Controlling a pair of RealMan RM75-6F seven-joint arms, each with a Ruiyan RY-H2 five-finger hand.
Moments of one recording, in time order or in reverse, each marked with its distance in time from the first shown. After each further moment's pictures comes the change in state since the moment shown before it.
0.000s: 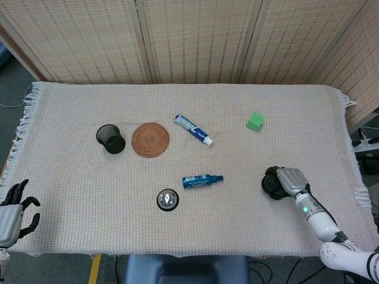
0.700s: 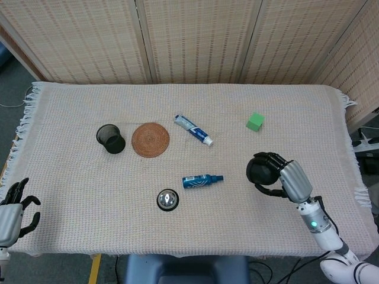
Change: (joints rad) left arm 0.000 -0.009 -0.003 0.015 0.017 0.012 -0.013; right arm -0.147 -0.262 -0.024 0.453 -0.785 0.795 0.718
